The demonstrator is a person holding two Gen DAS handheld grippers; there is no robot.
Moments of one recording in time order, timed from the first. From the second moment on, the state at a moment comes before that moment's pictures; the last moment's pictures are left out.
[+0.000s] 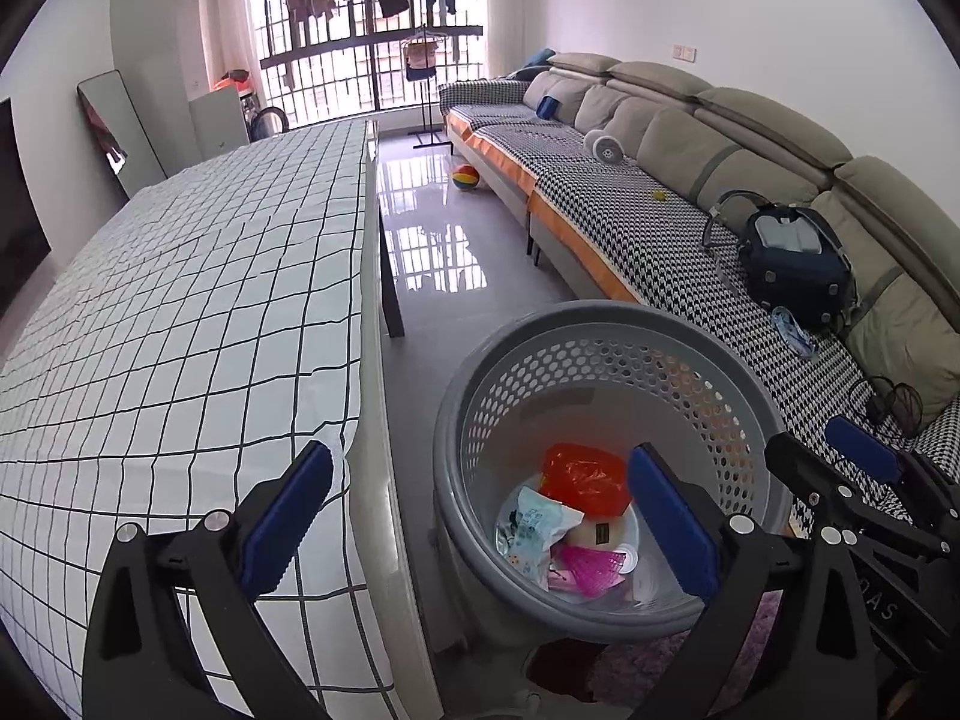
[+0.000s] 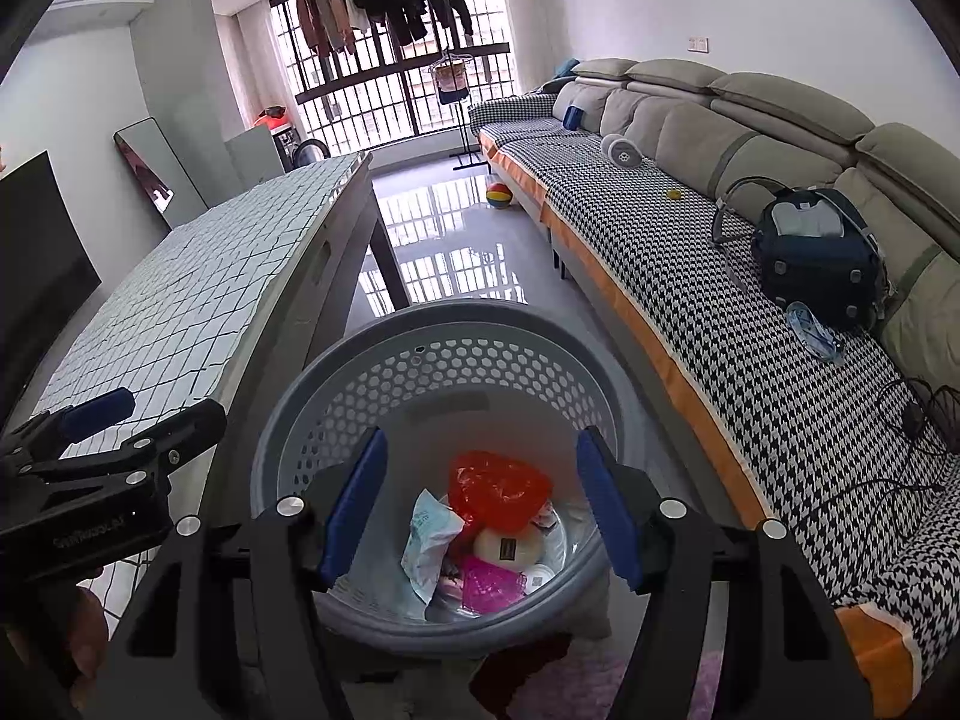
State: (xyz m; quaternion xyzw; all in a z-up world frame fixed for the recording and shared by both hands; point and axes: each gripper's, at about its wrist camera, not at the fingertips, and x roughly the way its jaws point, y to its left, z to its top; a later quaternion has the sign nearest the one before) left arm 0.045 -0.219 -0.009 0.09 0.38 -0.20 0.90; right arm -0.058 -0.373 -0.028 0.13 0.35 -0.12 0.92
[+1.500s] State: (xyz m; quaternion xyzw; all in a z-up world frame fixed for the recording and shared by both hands) left arm 0.046 -0.222 -0.017 0.10 0.39 -0.19 0.89; right arm -0.056 -0.373 -0.032 0.14 0.35 -0.12 0.92
